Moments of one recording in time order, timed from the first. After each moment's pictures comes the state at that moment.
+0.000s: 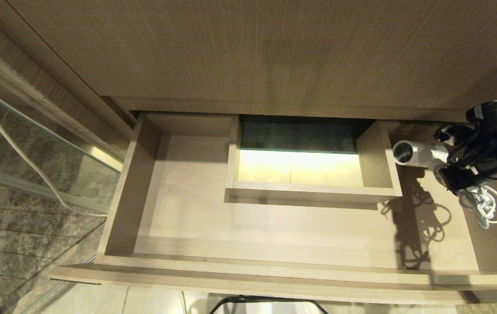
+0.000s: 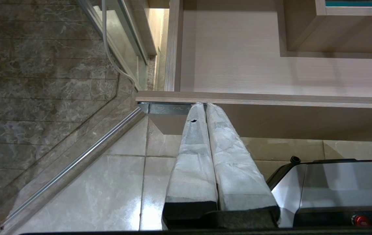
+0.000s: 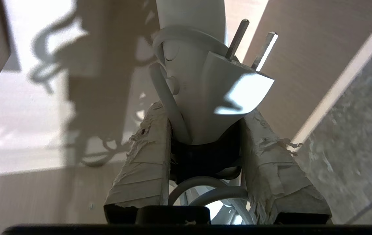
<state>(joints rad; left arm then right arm) 0.00 0.00 0.00 0.00 0.00 0.00 -0.17 1.87 -1.27 0.18 -0.27 -0.35</state>
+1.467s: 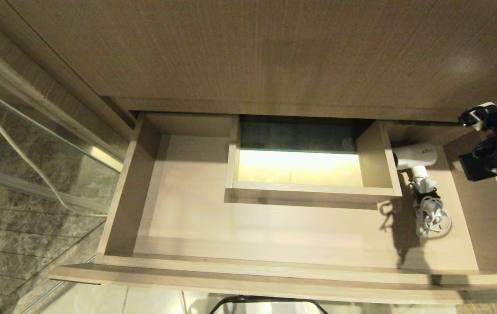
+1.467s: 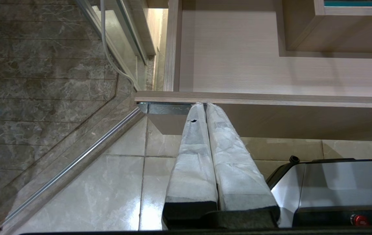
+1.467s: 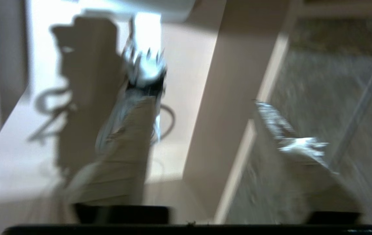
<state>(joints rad) 0.00 0.00 0.00 0.00 0.00 0.00 -0.15 1.62 -1.03 -0.10 -0.29 -0.41</state>
